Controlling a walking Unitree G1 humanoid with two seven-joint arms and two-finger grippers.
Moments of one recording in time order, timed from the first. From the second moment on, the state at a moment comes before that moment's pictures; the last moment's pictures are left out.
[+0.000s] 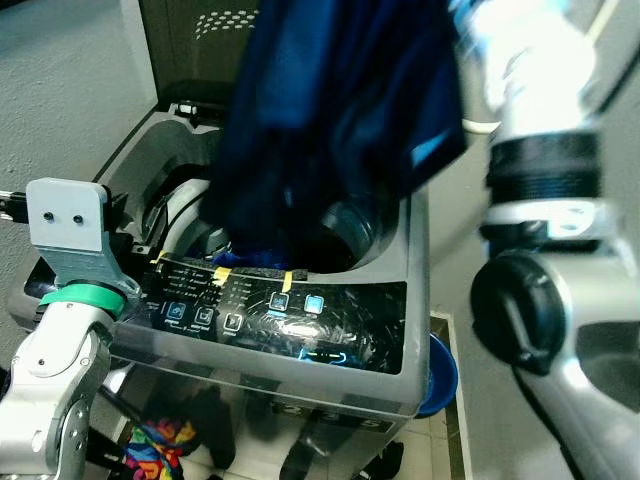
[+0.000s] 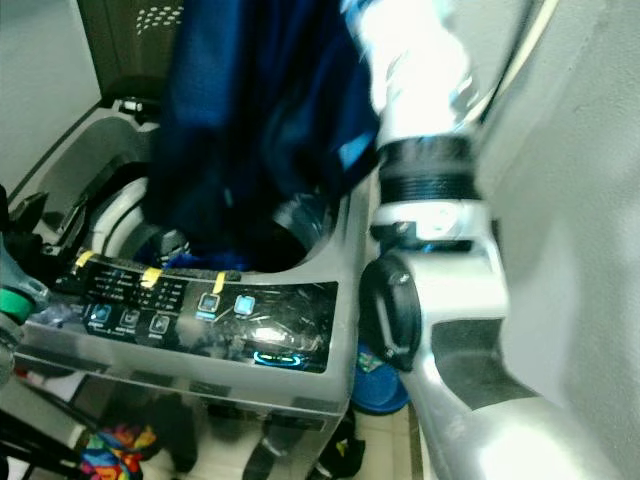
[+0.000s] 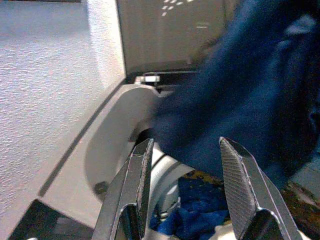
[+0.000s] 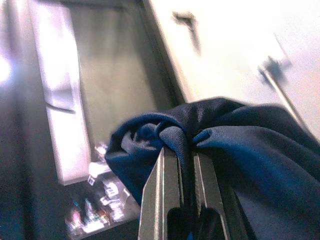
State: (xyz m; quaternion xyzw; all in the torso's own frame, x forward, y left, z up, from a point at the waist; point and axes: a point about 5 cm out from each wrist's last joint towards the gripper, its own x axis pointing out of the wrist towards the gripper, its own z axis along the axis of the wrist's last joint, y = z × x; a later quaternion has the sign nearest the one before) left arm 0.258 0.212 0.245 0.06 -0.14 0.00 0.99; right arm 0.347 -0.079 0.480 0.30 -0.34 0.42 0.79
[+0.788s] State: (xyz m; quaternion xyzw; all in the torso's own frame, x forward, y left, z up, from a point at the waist) left arm 0.257 0.204 0.247 0.03 -0.15 -0.01 0.99; right arm 0.370 -0.002 0.284 0.07 -0.02 0.47 0.88
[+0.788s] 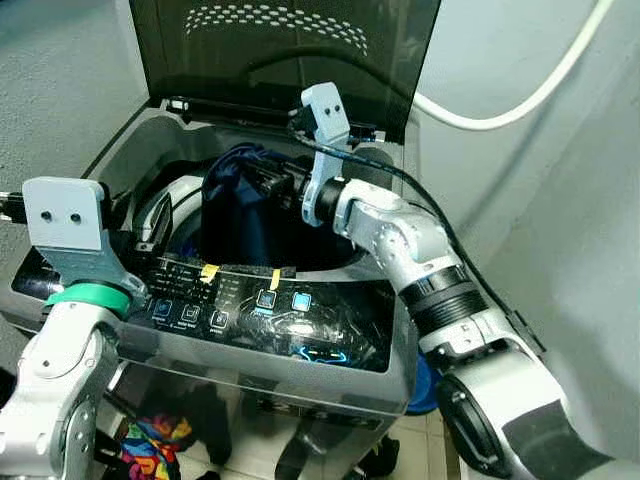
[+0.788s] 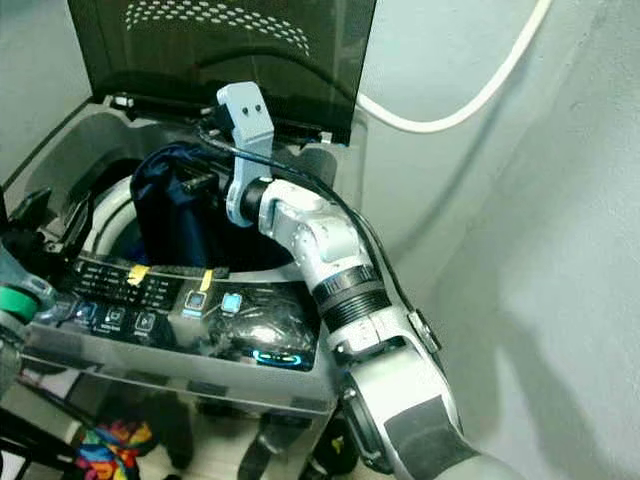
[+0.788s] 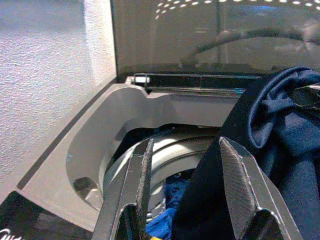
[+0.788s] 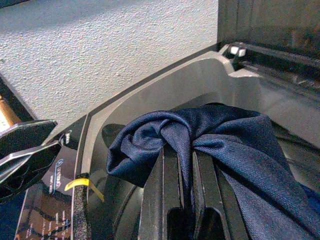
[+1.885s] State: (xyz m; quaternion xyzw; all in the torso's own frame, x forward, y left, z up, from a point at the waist) left arm 0.255 0.206 0.248 0.02 -0.15 0.00 0.99; right arm 0.367 0.000 0.302 0.07 -0.04 0.47 0.88
